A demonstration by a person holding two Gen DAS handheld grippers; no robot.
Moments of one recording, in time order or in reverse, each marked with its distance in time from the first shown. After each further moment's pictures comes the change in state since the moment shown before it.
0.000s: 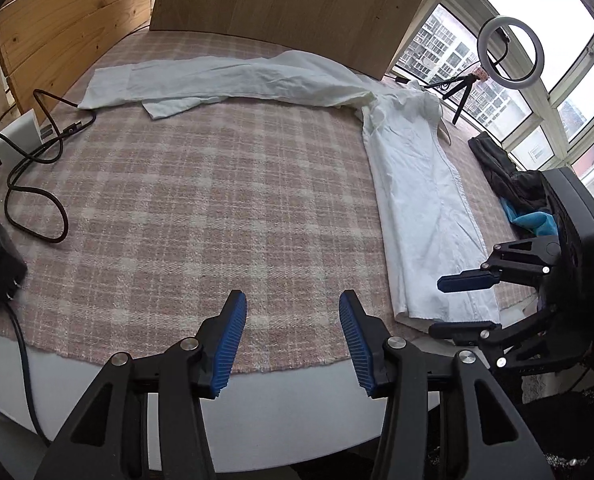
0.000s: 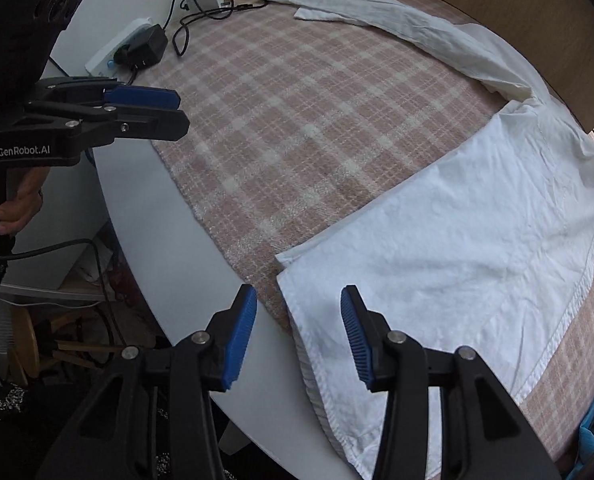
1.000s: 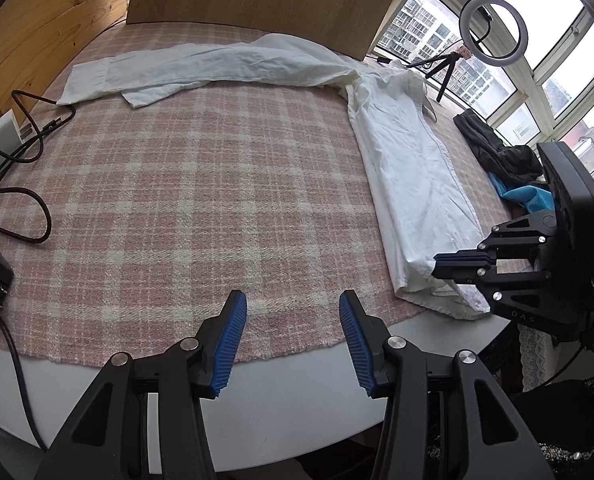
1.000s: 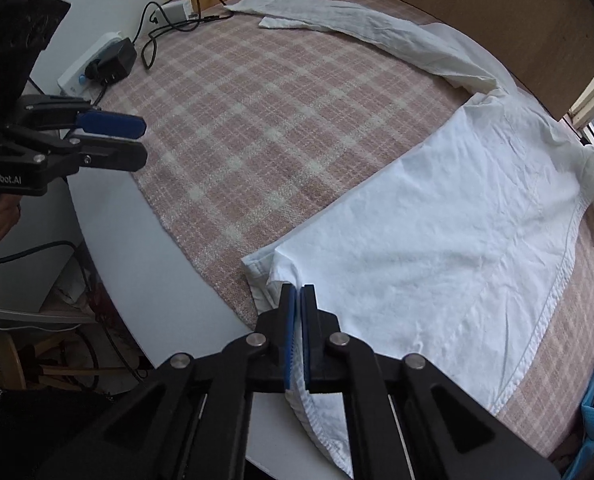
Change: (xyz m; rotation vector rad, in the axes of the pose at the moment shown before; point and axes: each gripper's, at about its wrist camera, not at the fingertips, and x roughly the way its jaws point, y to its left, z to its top) left arm 0.005 0.003 -0.011 0.046 0.047 -0.028; right arm -0.034 -0.028 -0.027 0.130 -0.114 -0.077
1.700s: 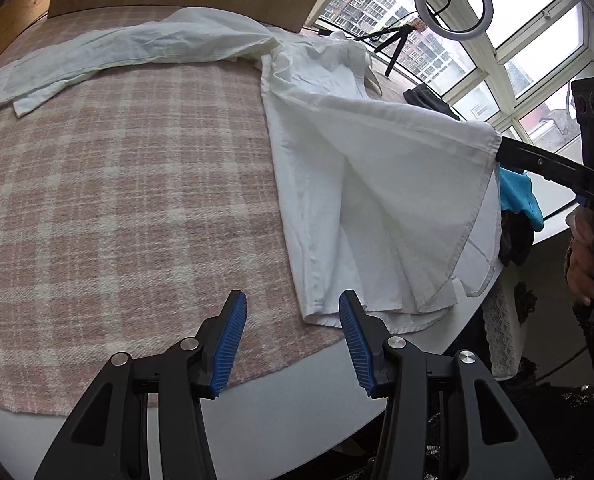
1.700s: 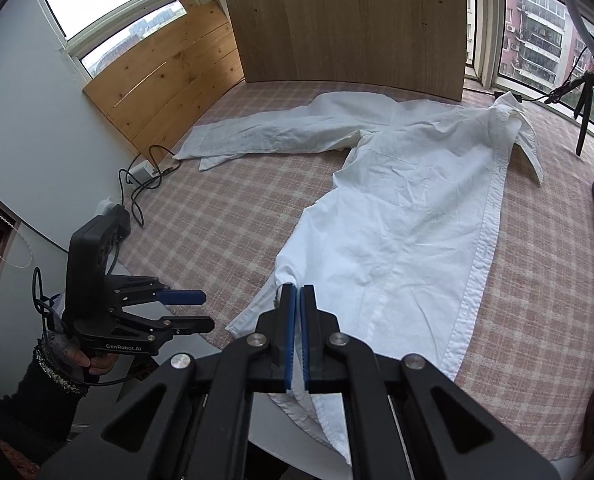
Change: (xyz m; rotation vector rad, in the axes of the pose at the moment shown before) left arm 0.063 -0.067 0.025 0.087 0.109 -0.182; right arm -0.088 -0.077 0.000 0.353 -0.253 0.107
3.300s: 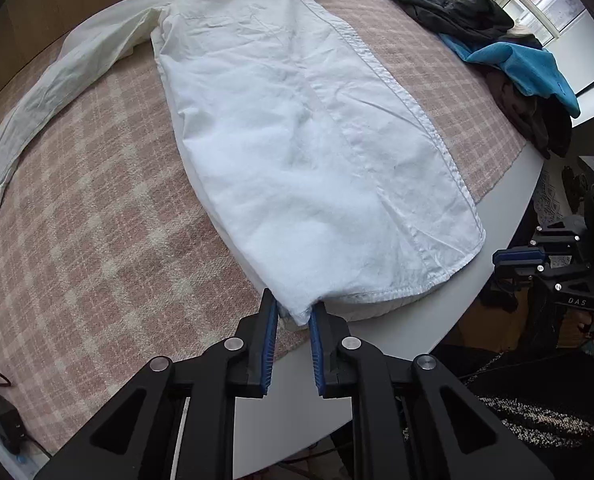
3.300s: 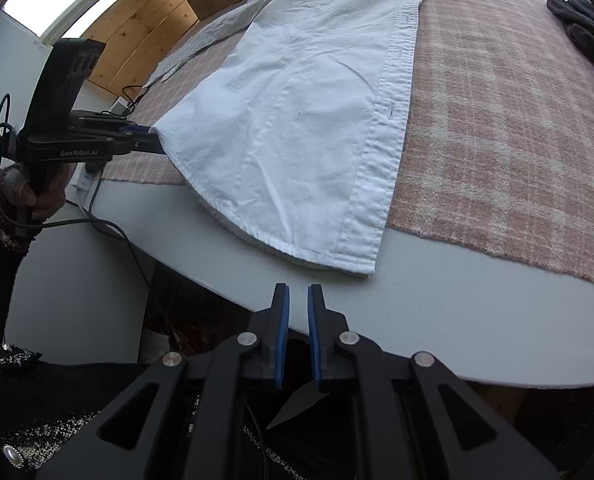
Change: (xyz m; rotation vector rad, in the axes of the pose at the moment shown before) left arm 0.046 -0.064 0.030 0.296 0.308 0.221; right arm 0.010 -0.076 -0.201 0.195 0.185 0.088
